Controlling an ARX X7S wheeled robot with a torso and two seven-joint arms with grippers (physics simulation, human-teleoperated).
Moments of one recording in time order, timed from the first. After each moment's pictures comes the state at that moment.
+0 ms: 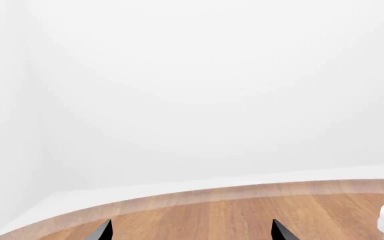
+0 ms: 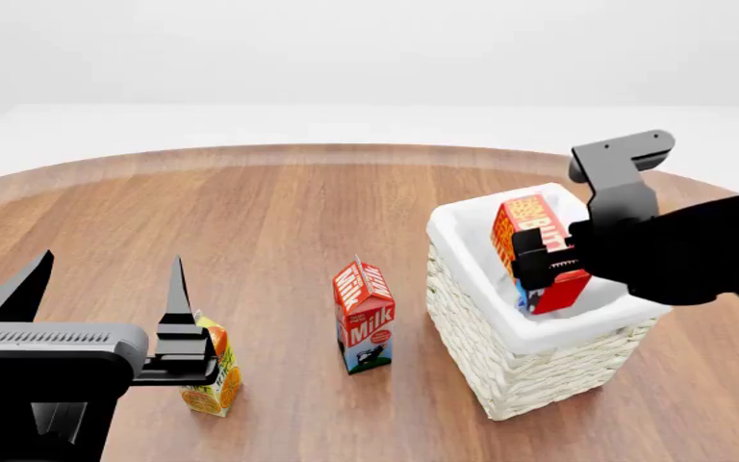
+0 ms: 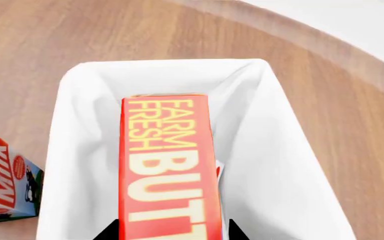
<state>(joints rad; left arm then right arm) -0.18 -0.94 0.33 0.95 -0.83 -0.43 -0.97 1.32 0.72 -0.92 0.26 1.43 1.10 0.53</state>
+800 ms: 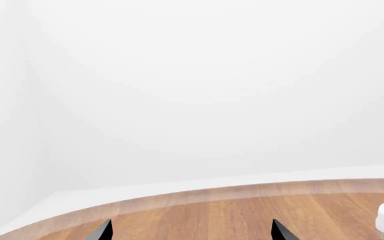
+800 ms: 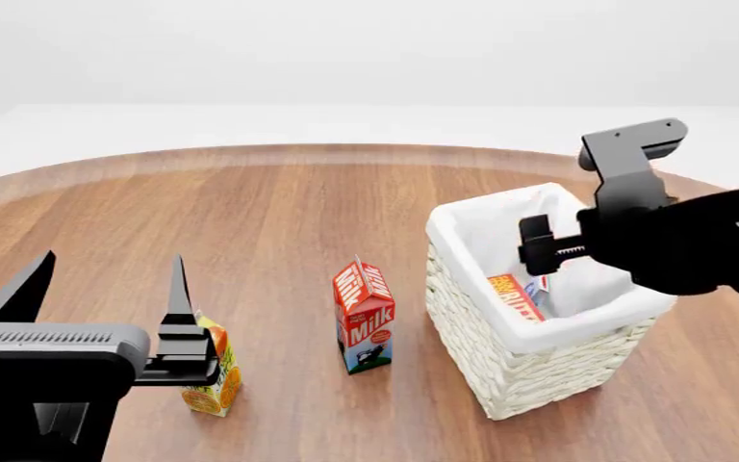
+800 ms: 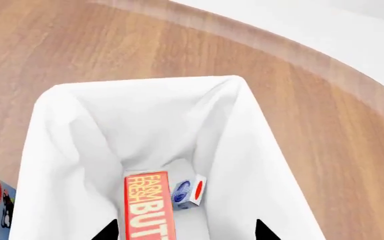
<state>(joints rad) -0.18 -0.95 0.34 0.95 -0.82 -0.42 -0.97 1.33 0.71 -0.92 0.31 1.36 1.06 0.49</state>
